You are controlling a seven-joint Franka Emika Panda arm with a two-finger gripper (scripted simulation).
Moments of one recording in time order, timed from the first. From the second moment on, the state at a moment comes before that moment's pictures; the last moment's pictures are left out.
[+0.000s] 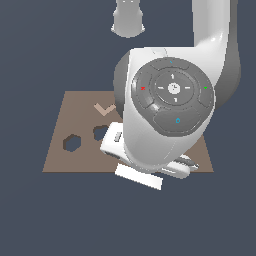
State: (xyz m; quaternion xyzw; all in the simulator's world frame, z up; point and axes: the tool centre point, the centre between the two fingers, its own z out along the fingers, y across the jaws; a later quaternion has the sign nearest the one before) arm 0.126 0.037 0.035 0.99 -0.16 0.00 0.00
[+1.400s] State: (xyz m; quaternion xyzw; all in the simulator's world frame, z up) arm 0.035 -0.083 0.040 0.80 -0.60 0.00 0.00
